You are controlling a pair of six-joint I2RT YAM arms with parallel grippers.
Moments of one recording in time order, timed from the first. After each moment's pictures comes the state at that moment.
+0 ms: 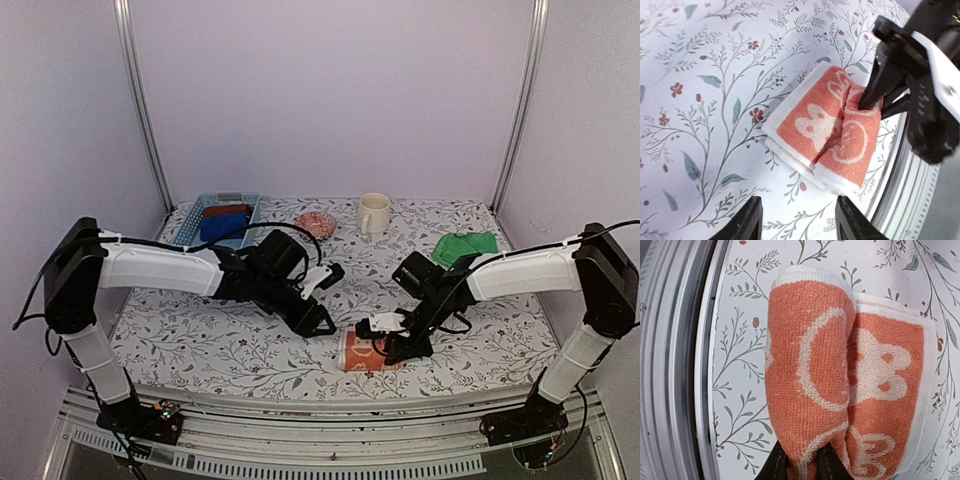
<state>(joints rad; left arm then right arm) -0.92 1.81 1.16 -0.29 0.39 -0.12 0.83 1.63 0.90 -0.52 -0.39 -0.73</state>
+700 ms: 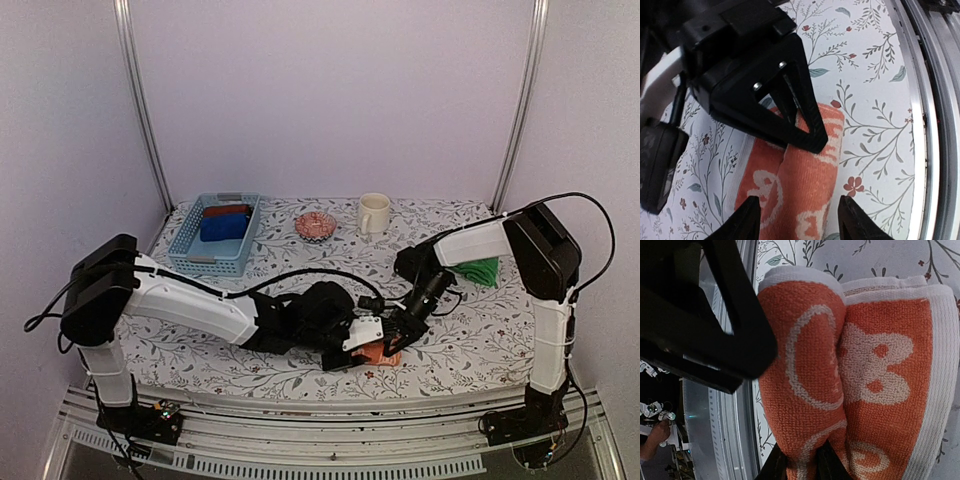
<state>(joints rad) -1.21 1.87 1.10 0.03 -0.04 0.35 0.60 2.07 1.28 -1.02 -0.85 -0.81</state>
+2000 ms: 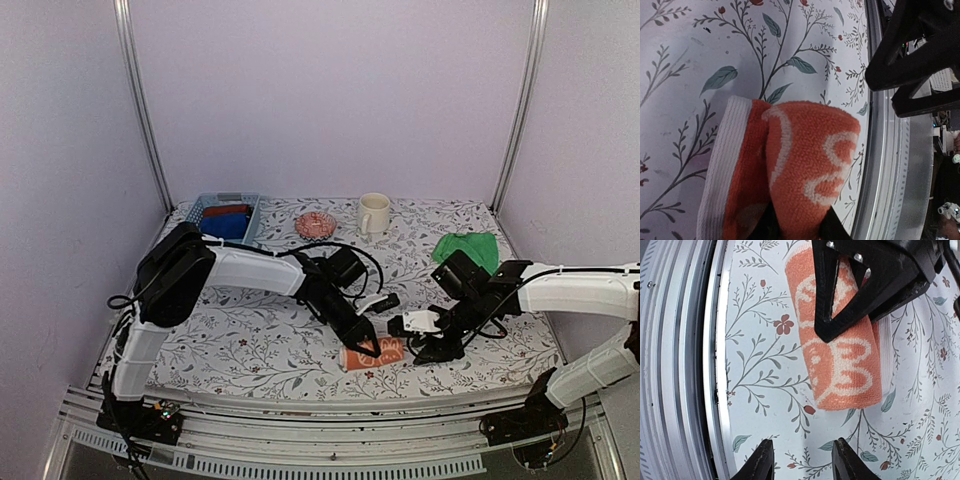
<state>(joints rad) -0.97 2.29 1.62 -0.44 0.72 -0.02 0.75 1.33 0.75 -0.63 -0.35 -0.73</state>
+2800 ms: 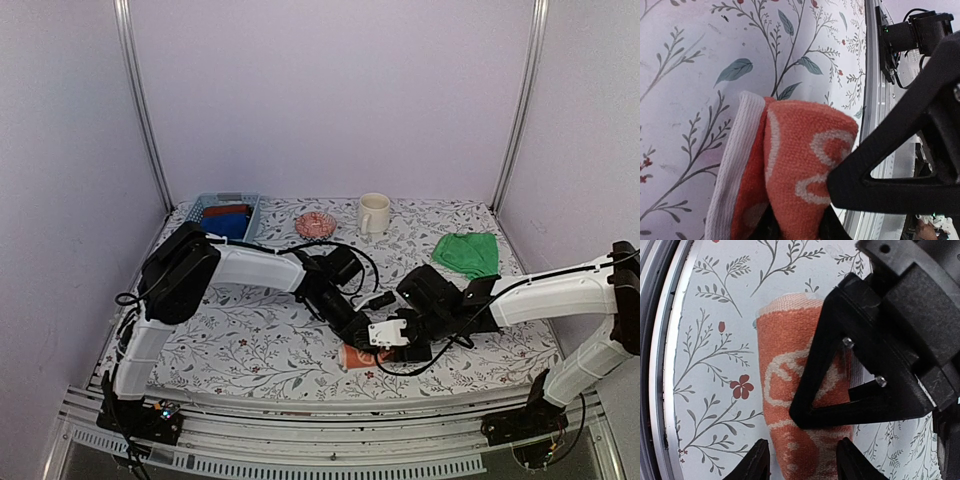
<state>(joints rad) -0.94 2.34 1.66 -0.47 0.81 -0.07 0.96 1.48 0.77 -0.31 -0.08 -0.74</state>
